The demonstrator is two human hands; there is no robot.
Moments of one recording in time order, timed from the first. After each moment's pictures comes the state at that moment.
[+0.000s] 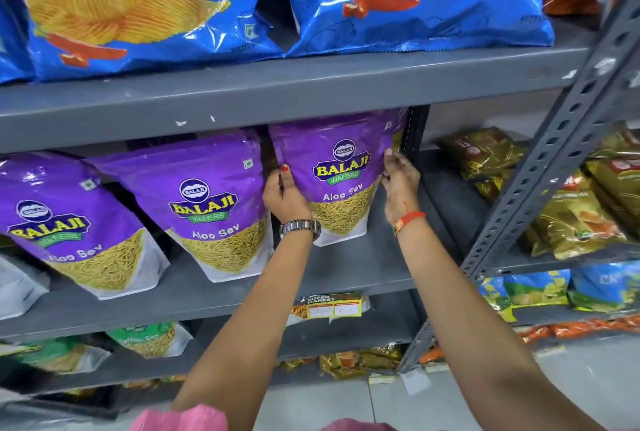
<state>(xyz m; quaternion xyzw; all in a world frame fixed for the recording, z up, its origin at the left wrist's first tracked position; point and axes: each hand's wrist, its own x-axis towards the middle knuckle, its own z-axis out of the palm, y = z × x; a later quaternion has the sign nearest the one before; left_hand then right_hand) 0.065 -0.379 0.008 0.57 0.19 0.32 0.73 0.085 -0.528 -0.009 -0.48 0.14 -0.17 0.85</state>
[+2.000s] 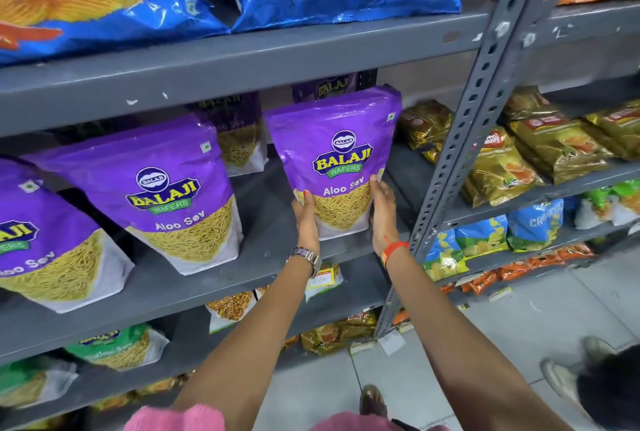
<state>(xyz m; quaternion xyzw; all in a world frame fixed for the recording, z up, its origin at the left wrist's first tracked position) -0.001 -0.429 -0.043 0.56 0.13 -0.05 0.82 -0.007 -0.543 -0.063 -0.54 0.24 -0.14 0.79</state>
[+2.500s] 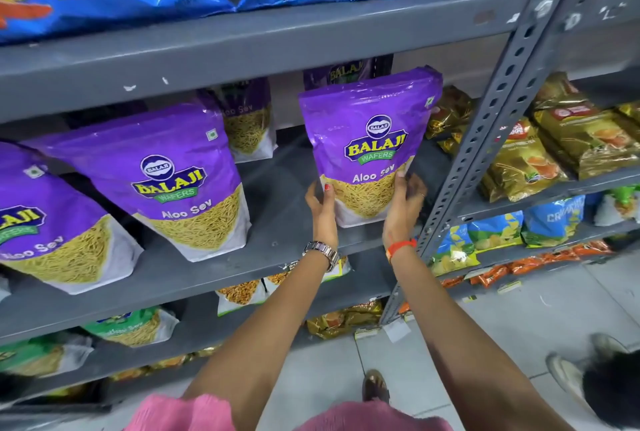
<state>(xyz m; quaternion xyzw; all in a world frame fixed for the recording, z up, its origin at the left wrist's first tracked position) -0.006 -0.441 -0.048 0.59 0.10 -0.04 0.80 -0.010 -0.543 -0.070 -0.52 0.28 -0.29 0.75</state>
